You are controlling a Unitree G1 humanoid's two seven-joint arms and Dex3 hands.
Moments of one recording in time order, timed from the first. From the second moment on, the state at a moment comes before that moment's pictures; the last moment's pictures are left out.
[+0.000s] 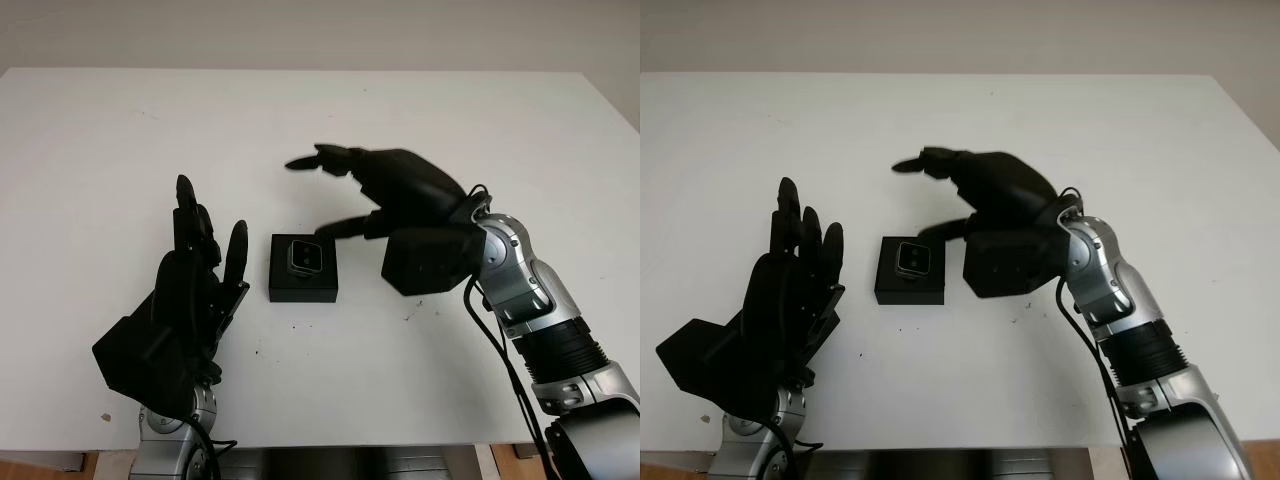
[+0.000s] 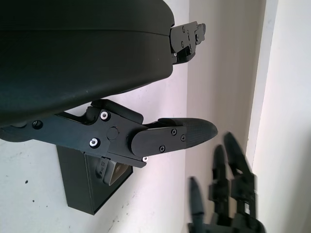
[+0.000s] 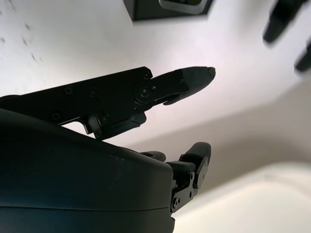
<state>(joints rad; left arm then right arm) 0.11 -0.04 -0.01 -0.35 -0.03 0.05 0.04 -0.65 -0.41 0.18 0.22 -0.44 -0.23 0.21</state>
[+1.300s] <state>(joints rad) 0.12 -0.05 0.00 -0.39 -0.03 0.10 0.07 -0.62 -0.48 0.33 0.35 -0.49 -0.68 0.42</state>
